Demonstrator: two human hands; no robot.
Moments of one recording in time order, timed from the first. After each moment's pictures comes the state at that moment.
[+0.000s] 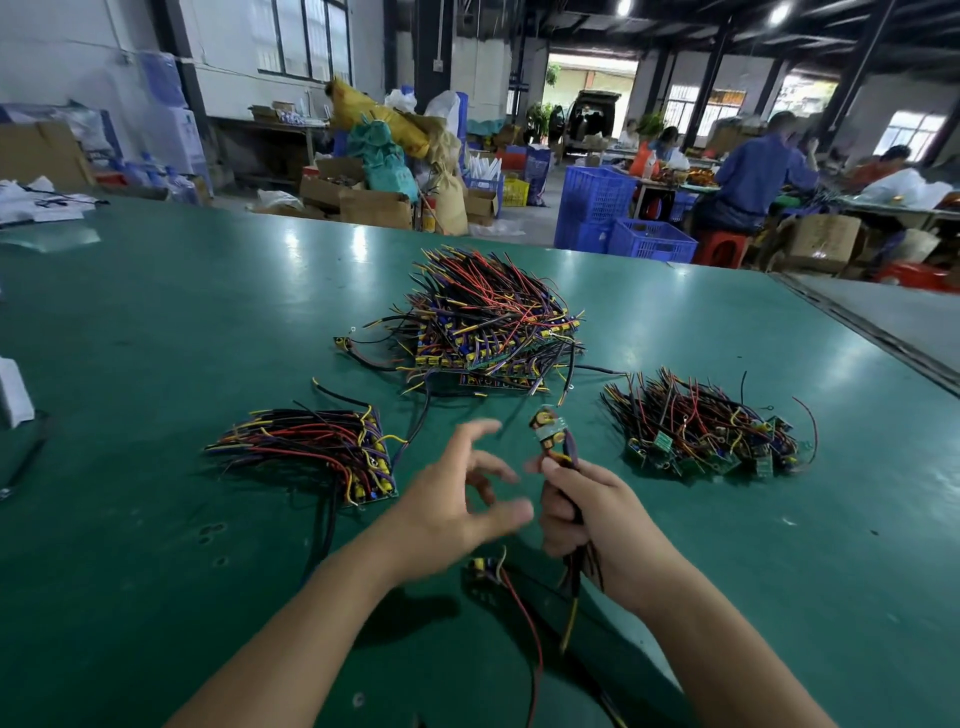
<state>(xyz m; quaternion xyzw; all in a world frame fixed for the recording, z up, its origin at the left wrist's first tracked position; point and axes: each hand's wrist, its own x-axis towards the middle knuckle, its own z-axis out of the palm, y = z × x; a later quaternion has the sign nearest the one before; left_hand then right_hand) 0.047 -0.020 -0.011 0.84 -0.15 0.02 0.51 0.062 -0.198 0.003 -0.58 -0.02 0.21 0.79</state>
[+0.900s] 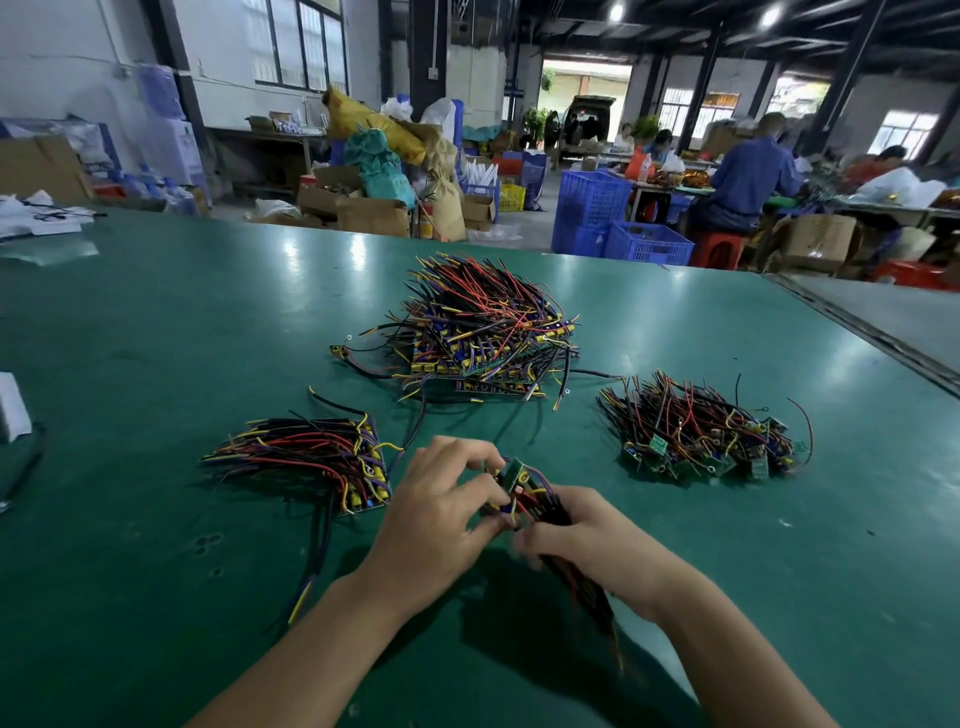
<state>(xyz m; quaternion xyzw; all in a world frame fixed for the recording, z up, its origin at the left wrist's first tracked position) 0.044 -0.026 -0.021 0.85 -0.25 0.38 0.28 0.056 -0.209 0.009 -0.77 -0.22 0.20 0.57</state>
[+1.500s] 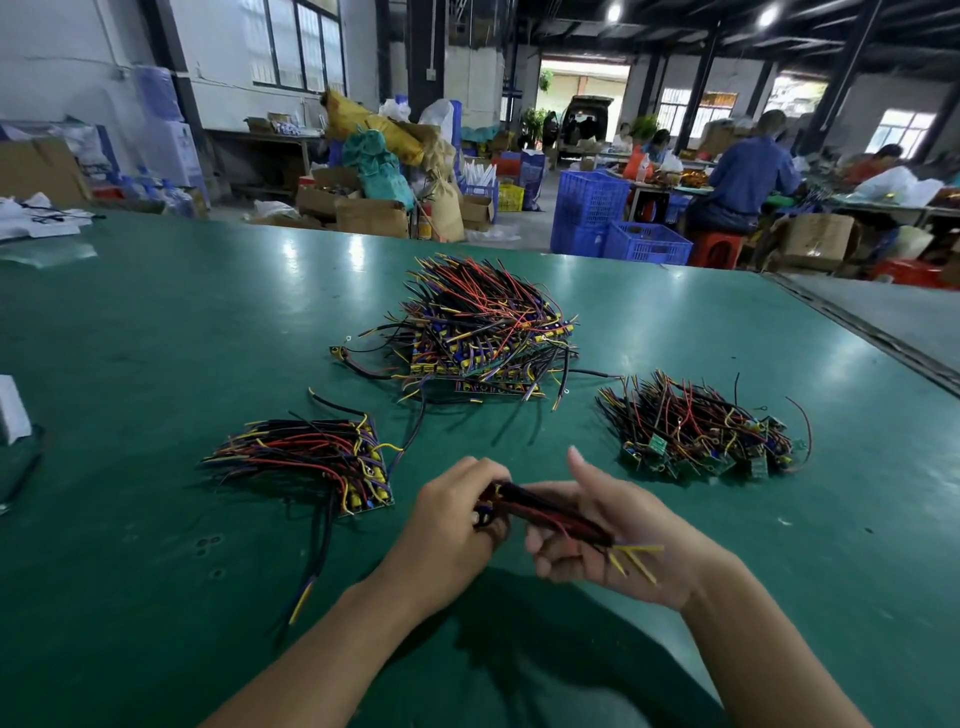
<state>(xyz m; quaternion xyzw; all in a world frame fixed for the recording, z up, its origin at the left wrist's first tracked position) 0.043 -0.039 -0.023 0.86 -0.17 0.21 0.43 0.067 -0.227 0.017 -0.55 -0.10 0.42 0.72</state>
